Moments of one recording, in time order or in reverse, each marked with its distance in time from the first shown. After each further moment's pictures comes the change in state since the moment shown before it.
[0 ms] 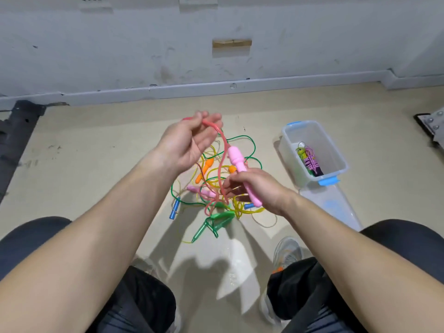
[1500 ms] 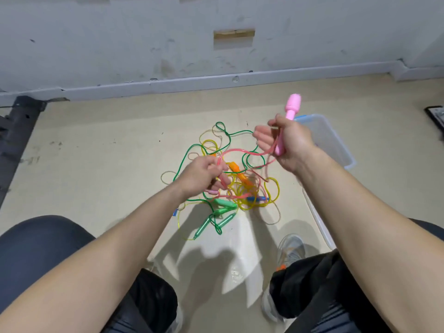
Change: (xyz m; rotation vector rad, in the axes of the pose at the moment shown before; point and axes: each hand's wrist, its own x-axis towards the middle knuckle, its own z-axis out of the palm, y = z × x) left_hand 0.008 -0.077 -0.052 0.982 -0.179 0.001; right_hand 0.035 -0.058 -0.049 0.417 0.491 -0.170
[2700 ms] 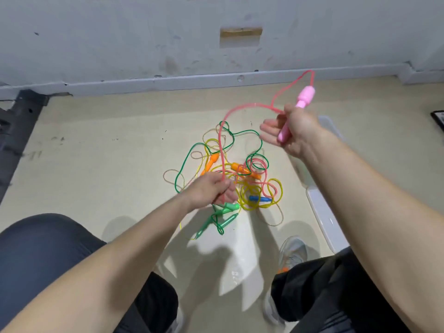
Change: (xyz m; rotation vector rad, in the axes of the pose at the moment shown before) left_hand 0.001 -0.033 0.011 -0.021 -0.128 -0.106; right_hand 0.016 -0.020 0.019 -0.143 0.073 0.029
